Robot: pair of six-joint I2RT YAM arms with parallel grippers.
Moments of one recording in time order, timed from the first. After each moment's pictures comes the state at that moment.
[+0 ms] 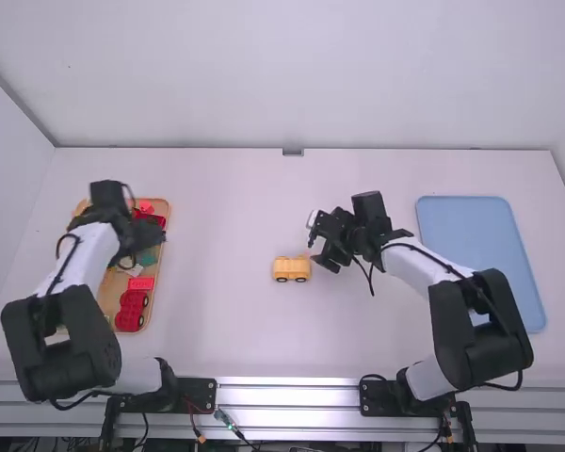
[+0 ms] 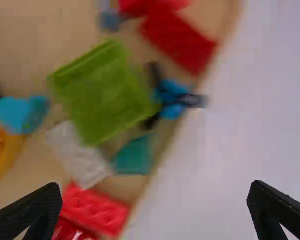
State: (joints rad) left arm 0.36 1.51 0.99 -0.67 -0.08 -0.22; right arm 0.30 1.63 0.82 -0.14 -0.48 -0.86
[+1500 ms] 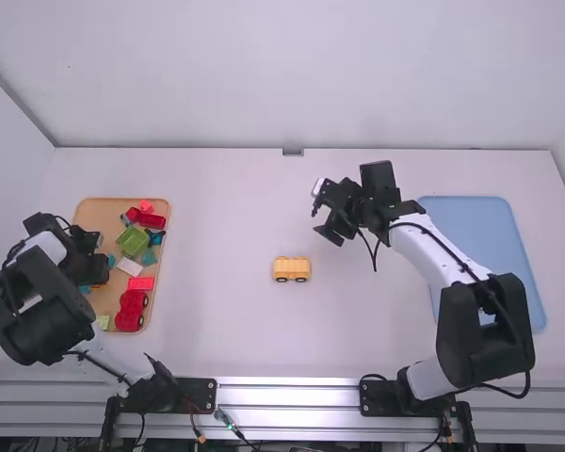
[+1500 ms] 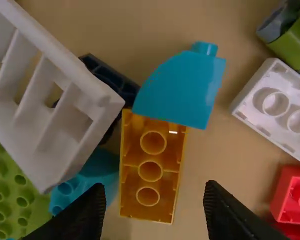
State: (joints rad) left arm 0.76 1.78 1.06 -0.63 0.00 0.61; right arm 0.26 1.62 1.07 -0.33 -0.45 -0.84
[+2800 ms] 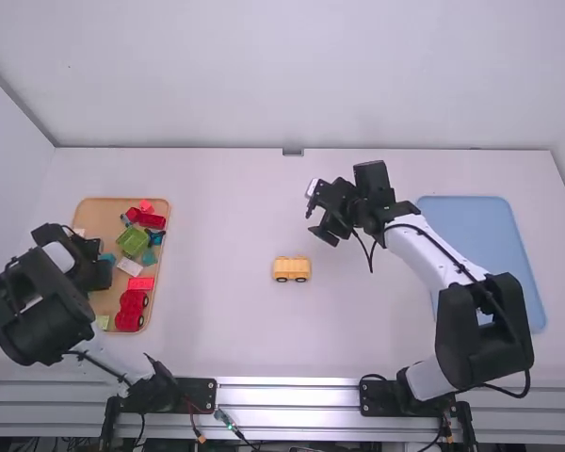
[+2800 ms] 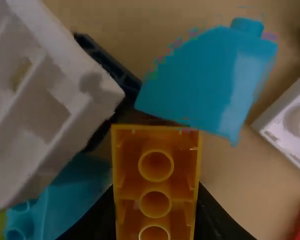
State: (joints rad) left arm 0.77 1.78 0.95 -0.50 0.00 0.49; right arm 0.30 1.62 1.07 -0.31 -0.46 -0.84
